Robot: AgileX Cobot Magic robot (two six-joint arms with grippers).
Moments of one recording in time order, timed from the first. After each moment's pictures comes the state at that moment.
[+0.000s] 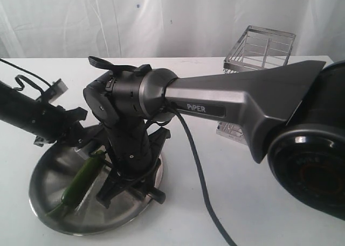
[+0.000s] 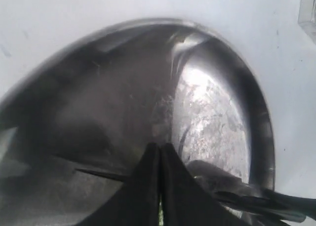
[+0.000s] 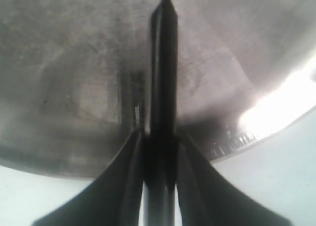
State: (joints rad) left arm 0.09 1.99 -1.12 -1.06 0.91 0.89; right arm 0.92 2.22 -1.74 -0.08 1.22 -0.02
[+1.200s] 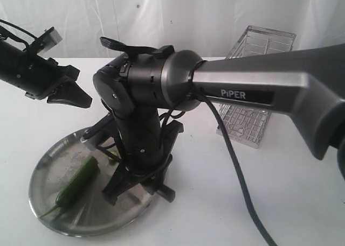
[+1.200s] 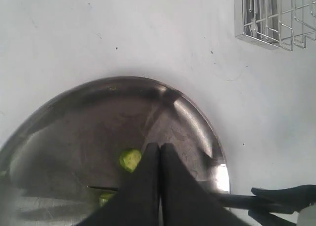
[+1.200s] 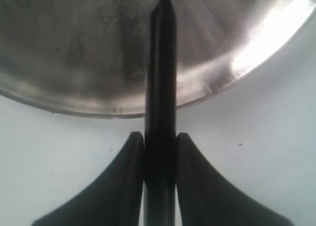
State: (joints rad) left arm 0.07 1.81 -1.28 -0.91 1.02 0.79; right arm 0.92 2.07 -1.62 -0.08 1.22 0.02
